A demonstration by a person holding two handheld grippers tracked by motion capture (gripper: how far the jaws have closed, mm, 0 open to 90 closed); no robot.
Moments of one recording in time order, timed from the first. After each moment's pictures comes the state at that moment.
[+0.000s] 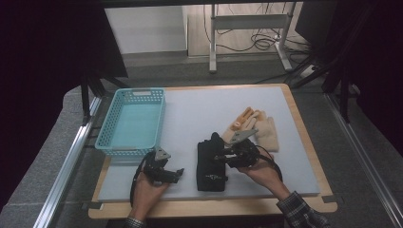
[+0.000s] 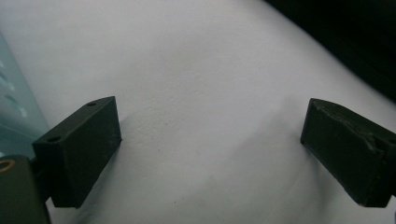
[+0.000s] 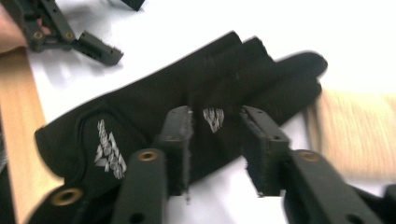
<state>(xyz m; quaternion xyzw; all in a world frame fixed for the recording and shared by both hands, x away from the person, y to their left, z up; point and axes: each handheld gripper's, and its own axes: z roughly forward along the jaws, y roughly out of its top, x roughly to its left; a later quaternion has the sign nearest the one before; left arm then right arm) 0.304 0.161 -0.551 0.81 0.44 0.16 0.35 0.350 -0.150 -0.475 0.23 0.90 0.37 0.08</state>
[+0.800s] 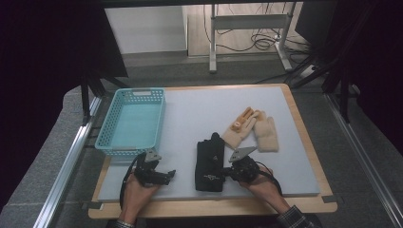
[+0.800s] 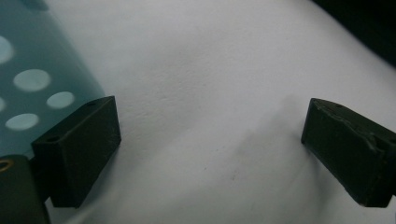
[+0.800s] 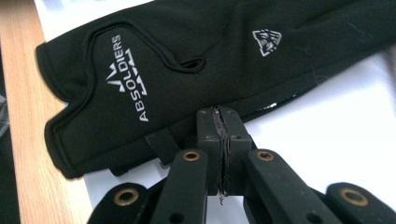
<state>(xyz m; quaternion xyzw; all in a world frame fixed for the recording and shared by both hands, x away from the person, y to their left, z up) 0.296 0.189 -0.552 0.81 0.44 0.16 0.35 0.325 -0.155 -0.522 0.22 0.91 0.36 0.05</state>
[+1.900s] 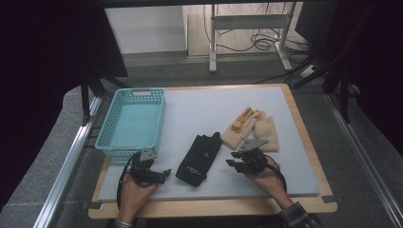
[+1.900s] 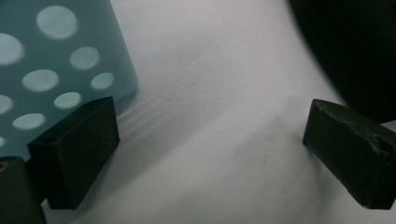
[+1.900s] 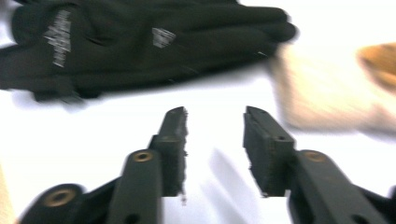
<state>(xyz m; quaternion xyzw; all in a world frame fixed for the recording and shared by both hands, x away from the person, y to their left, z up) 0.297 0.203 -0.553 0.81 0.45 0.16 0.34 0.343 -0.179 -0.506 0.26 0.88 0.38 0.13</state>
